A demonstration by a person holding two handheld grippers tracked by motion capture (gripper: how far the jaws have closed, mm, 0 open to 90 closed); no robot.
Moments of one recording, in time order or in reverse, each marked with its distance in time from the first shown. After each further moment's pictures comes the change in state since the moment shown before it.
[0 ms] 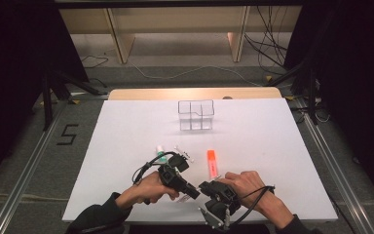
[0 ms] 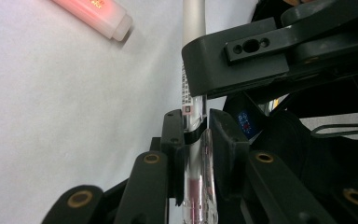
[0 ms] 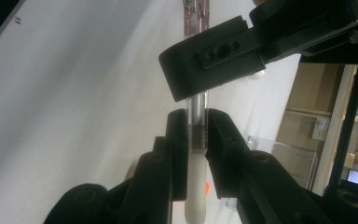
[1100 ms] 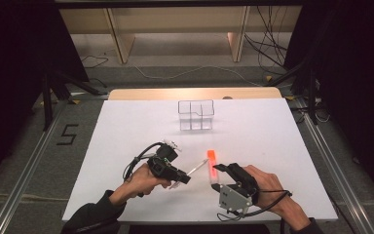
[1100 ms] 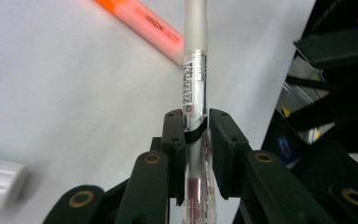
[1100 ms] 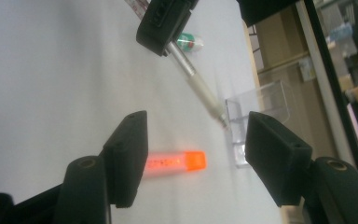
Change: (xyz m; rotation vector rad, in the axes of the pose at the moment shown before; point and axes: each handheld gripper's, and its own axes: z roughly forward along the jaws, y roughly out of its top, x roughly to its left) left arm 0.016 -0.003 -0.035 -0.140 0.175 -0.004; right arm -0.004 -0.038 -0.032 -0.066 -0.136 0.494
